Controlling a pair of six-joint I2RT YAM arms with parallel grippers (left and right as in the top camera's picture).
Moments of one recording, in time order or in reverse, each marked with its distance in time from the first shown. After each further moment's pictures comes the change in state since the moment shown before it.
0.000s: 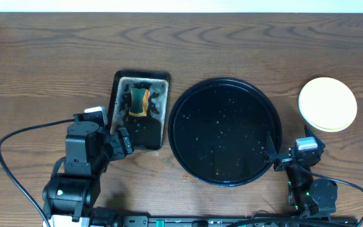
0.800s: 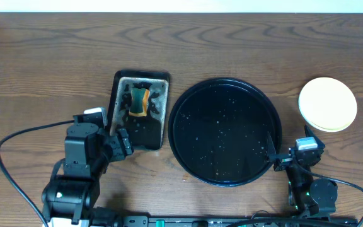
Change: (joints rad) left arm 0.000 -0.023 0.000 -0.026 0.000 0.000; right arm 0.000 0.000 0.000 0.000 0.000 0.000
